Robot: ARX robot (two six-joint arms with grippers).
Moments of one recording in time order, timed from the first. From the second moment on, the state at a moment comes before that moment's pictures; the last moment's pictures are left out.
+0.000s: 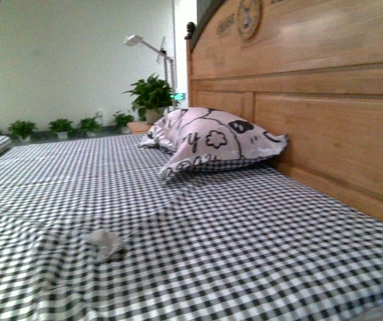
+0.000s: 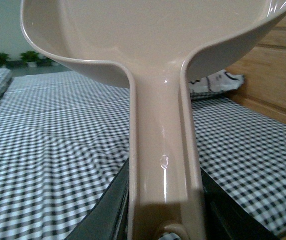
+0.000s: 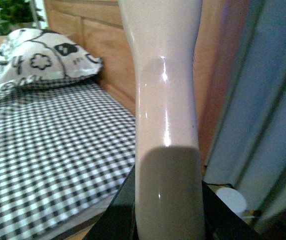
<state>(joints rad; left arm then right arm) -0.30 0.23 0.26 0.09 -0.20 0.04 0.64 0.48 0.32 0.17 0.76 -0.02</state>
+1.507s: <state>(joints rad) 0.10 1.14 0.63 -0.14 0.36 0.73 0.64 0.48 0.32 0.17 0.77 -0.01</state>
